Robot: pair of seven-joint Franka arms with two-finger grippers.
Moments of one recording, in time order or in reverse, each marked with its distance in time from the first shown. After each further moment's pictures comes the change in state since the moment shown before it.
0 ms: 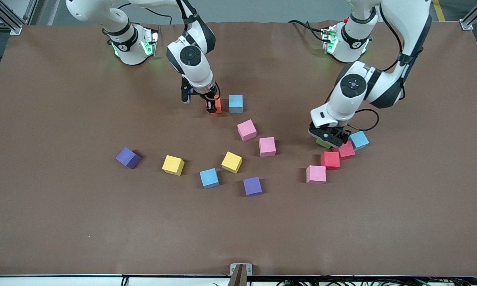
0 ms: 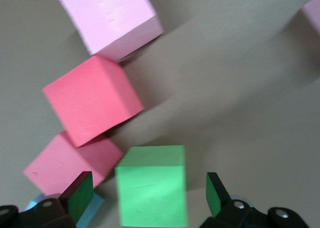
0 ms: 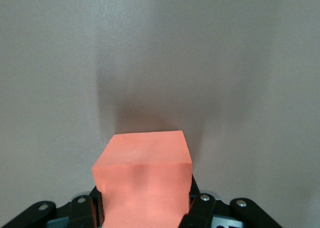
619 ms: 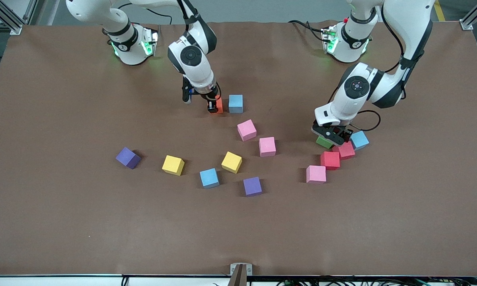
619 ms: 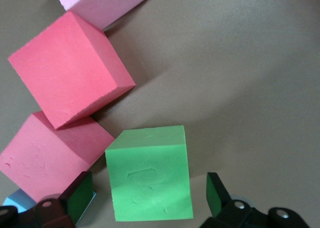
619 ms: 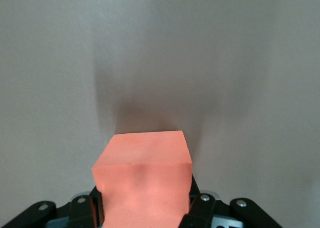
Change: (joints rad) left arm 0.019 0.018 -0.005 -0.064 0.004 0.053 0.028; right arm 0.018 0.008 0.000 0.015 0.050 0.007 0.000
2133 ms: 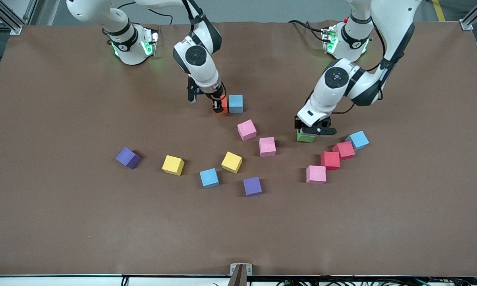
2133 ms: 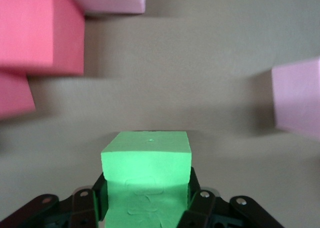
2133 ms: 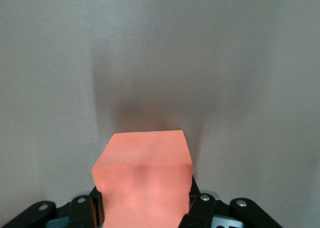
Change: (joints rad) left arm 0.006 0.030 -0.182 0.006 0.000 0.077 -0.886; right arm 0.019 0.030 -0.001 0.038 0.021 0.009 0.005
